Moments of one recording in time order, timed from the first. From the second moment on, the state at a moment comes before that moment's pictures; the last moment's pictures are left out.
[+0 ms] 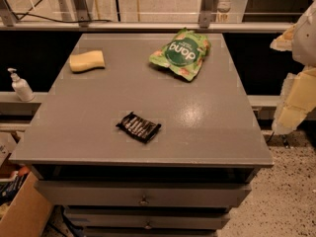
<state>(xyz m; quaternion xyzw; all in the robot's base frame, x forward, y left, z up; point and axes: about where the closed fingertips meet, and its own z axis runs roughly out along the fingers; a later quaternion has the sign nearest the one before) 0.438 -0.217 0.976 -0.60 0.78 -0.03 0.16</state>
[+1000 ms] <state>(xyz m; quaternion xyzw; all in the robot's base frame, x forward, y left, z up) 0.460 -0.177 0.966 -0.60 0.76 0.00 0.23</state>
